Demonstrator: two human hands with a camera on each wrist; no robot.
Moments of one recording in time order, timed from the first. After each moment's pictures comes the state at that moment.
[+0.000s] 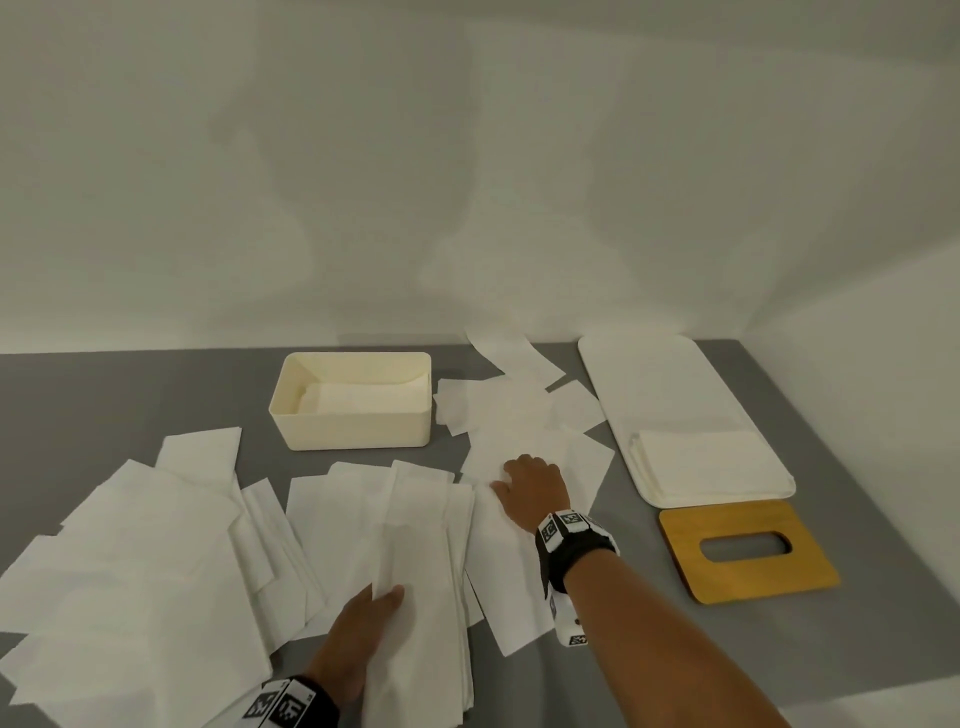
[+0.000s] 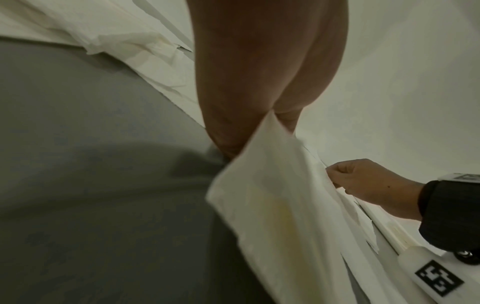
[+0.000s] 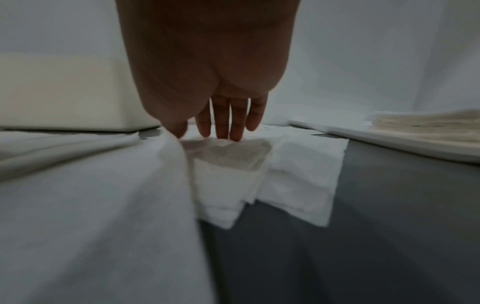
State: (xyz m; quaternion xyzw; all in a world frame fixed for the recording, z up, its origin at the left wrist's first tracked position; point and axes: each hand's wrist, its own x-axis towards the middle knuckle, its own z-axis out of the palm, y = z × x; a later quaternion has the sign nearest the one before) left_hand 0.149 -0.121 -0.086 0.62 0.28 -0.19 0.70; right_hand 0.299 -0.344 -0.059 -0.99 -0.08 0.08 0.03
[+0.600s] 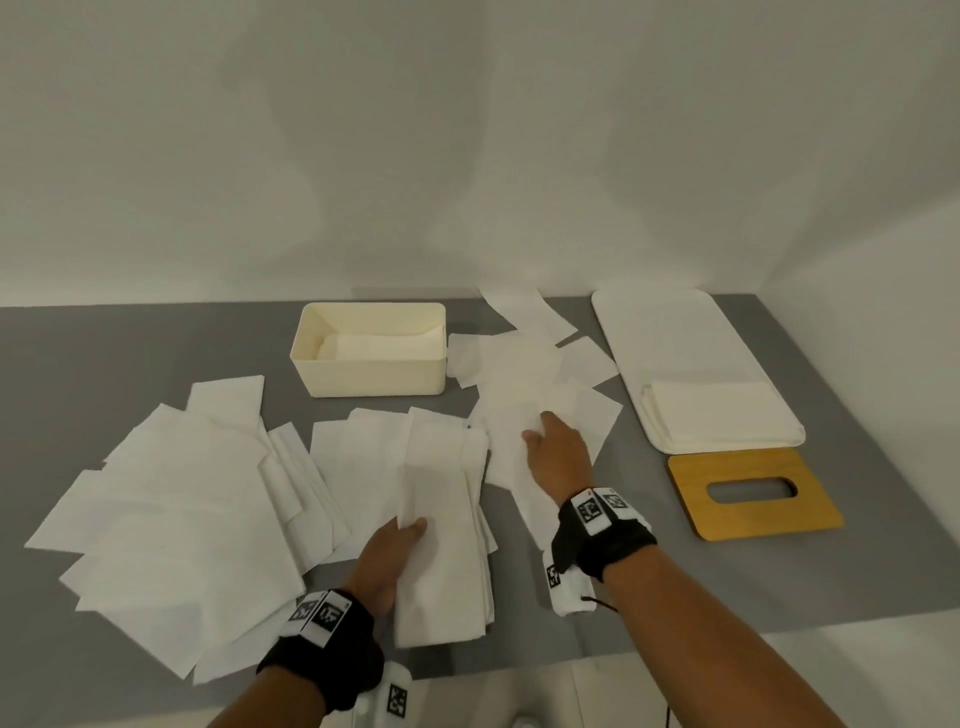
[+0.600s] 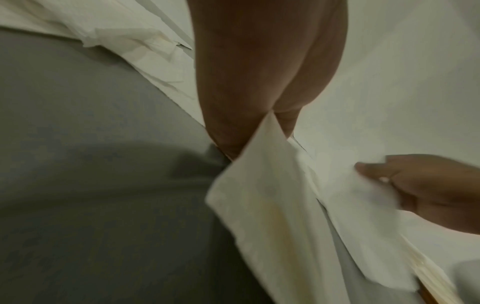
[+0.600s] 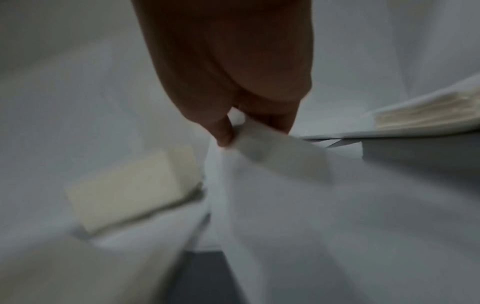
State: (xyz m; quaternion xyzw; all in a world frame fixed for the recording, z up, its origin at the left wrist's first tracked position) left_hand 0.145 -0.126 -0.064 0.59 0.27 -0.23 0.72; right_hand 0.246 -0.341 -0.022 -0.95 0.08 0.06 0.30
